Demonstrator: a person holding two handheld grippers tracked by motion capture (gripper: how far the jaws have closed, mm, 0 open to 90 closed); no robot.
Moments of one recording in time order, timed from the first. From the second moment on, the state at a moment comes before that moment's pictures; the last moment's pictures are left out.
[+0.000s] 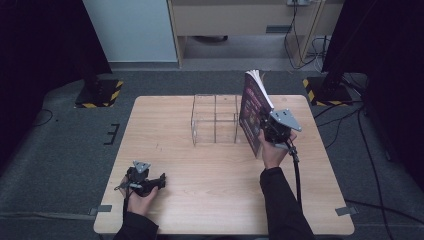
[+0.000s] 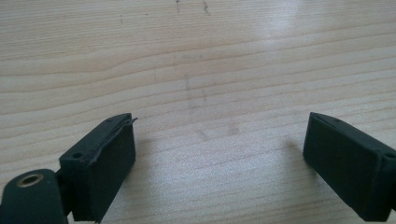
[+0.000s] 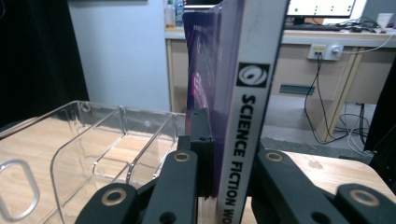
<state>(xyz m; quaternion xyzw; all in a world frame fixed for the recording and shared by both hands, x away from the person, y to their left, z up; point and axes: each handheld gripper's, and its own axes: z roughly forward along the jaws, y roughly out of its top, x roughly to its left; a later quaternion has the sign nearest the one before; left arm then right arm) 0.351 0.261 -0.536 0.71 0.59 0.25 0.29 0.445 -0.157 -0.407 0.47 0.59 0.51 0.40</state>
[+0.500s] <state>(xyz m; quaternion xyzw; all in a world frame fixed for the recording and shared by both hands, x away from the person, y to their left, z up) 0.351 0.261 -0.536 0.71 0.59 0.25 0.29 0.447 -0.155 -0.407 0.48 0.59 0.50 0.40</state>
